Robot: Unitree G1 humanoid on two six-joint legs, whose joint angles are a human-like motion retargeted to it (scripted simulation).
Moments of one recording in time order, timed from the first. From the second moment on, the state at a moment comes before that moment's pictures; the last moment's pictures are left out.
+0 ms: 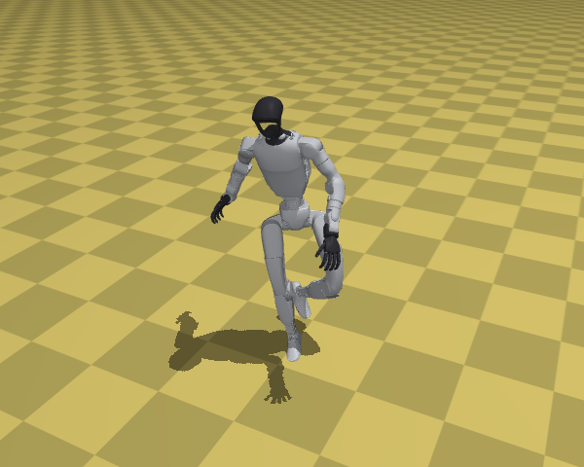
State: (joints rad) left arm -0.30 0.53 -0.37 0.61 0.08 0.06 0.26; right arm 0.35 -0.52 -0.13 0.93 0.31 0.05 -0.30; waist -0.43 0.05 0.31; left_leg -0.30 0.18 0.50 1.32 -0.18 -0.10; right_leg -0.23 -0.01 -0.26 0.27 -0.04 0.14
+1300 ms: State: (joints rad) left arm 0.24 0.48 -0.19 0.77 0.33 0.01 0.04; right arm -0.38 -1.10 0.23 0.51 -0.28 0.06 -0.31; waist 0.01 -0.04 0.31; left_leg -0.23 -0.15 0.89 0.54 -0.15 -0.15; right_leg 0.18 0.32 0.25 0.12 0.05 0.26
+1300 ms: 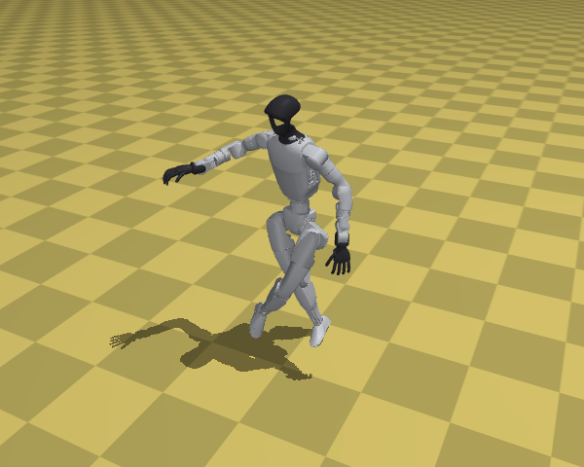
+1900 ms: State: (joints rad) left arm -0.08 0.61 -0.16 1.11 0.31 0.11 0.13; right arm 0.15 -0.73 0.26 0.72 0.03 0.05 -0.14; waist 0.18 -0.13 0.22; left_leg -0.03 0.20 0.49 0.22 -0.22 -0.16; right_leg -0.18 -0.27 -0.32 1.00 0.03 0.12
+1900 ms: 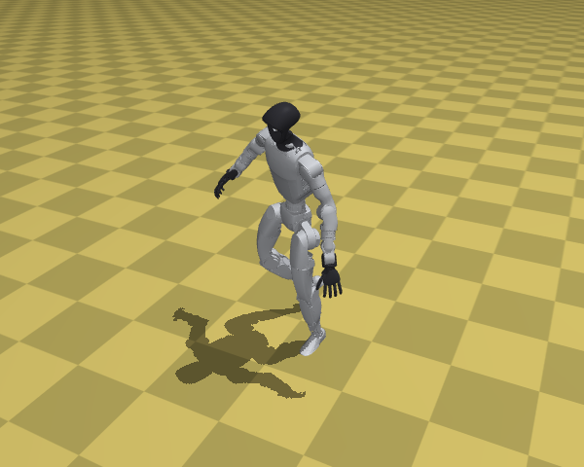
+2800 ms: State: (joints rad) left arm 0.11 0.65 0.09 1.21 0.04 0.06 0.07; right arm -1.23 -0.72 0.63 1.00 0.03 0.11 -0.24; waist 0.30 -0.04 0.33; left_leg -0.27 -0.25 0.86 0.36 0.07 -0.14; right_leg 0.18 0.34 0.43 0.14 0.07 0.26
